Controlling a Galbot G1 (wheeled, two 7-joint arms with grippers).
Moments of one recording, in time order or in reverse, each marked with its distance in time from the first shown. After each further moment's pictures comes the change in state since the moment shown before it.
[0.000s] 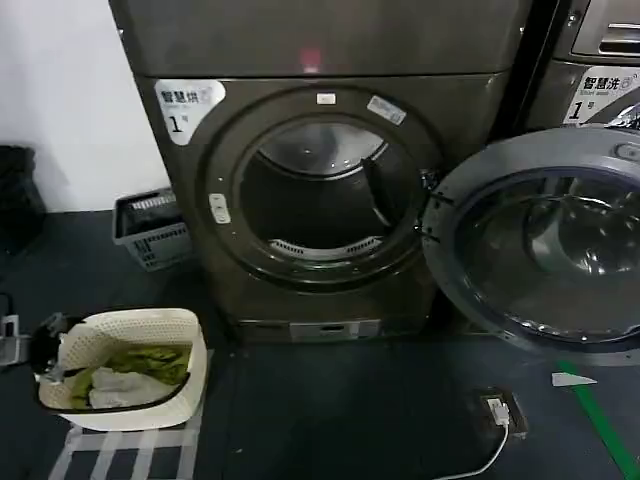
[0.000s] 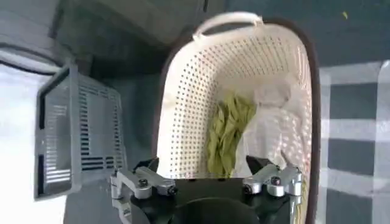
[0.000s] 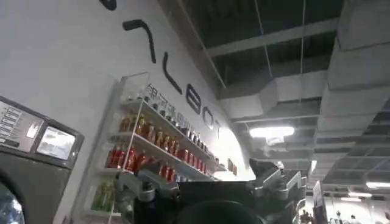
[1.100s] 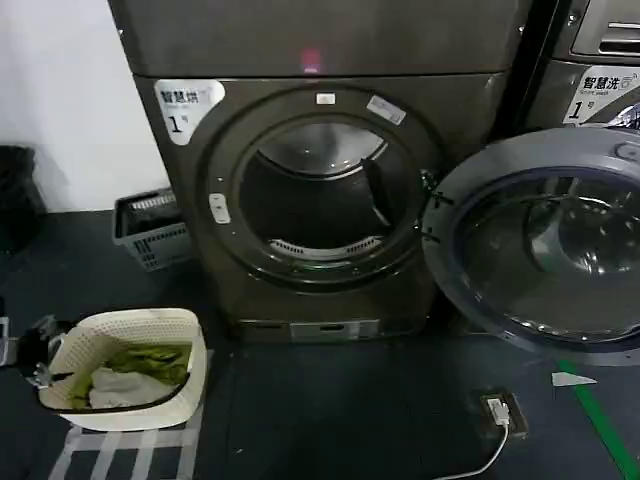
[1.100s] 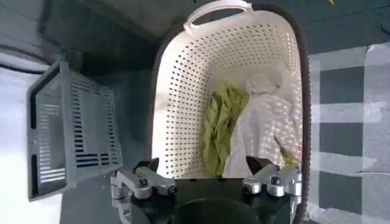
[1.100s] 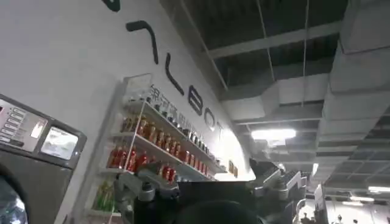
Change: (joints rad) left arm 0.013 0.000 -0.025 0.041 0.024 -0.056 0.045; right arm -0.012 0.013 0.010 0.018 0.001 0.002 -0.009
